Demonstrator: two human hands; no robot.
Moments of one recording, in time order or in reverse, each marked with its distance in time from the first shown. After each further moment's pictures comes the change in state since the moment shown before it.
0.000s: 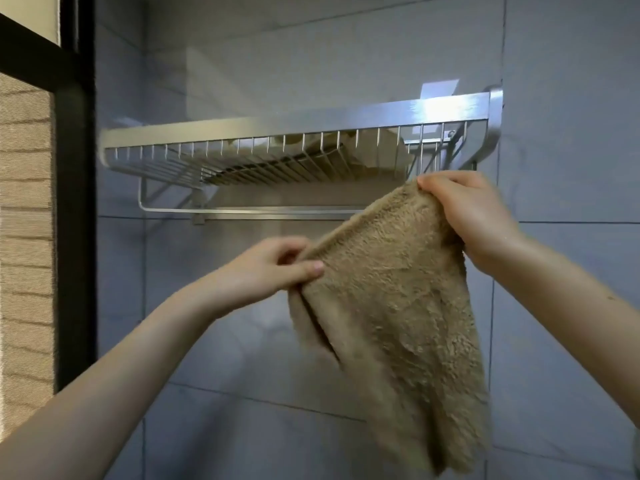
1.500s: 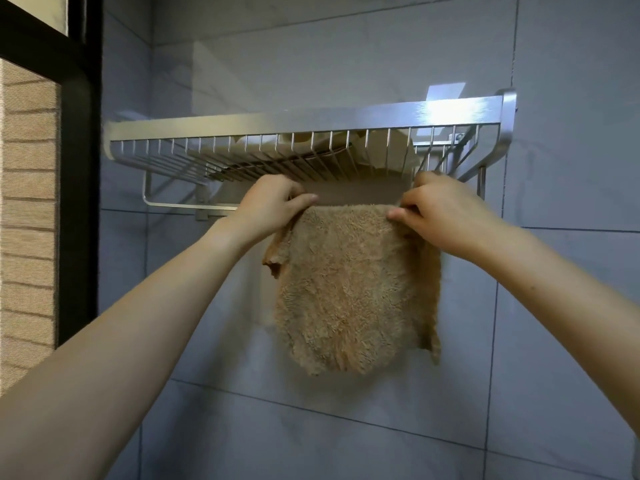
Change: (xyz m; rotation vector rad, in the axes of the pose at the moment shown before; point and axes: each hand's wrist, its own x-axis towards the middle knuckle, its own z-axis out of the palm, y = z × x) left_hand 0.089 -0.018 -0.045 0.647 0.438 0.103; right_hand 0.044 0.024 0.006 -1.176 -0.215 -0.488
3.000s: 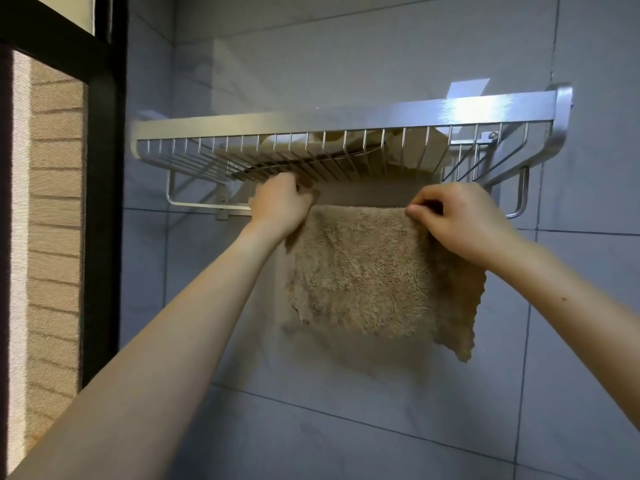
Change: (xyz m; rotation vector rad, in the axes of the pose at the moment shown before) left_hand 0.000 -0.026 0.006 -0.157 0.087 -0.407; right_hand 0.008 -0.017 0.020 0.362 0.157 0.046
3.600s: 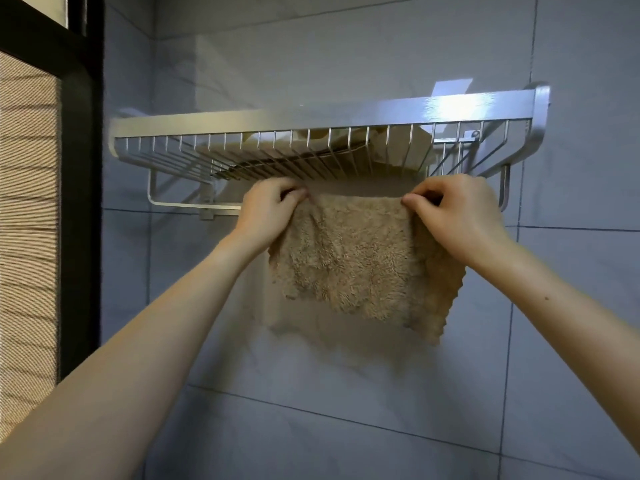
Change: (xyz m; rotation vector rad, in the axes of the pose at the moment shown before) left_hand -0.011 -0.004 0.005 -0.091 0.061 0.286; right_hand -0.006 0.000 -0.002 -0.010 0.210 0.085
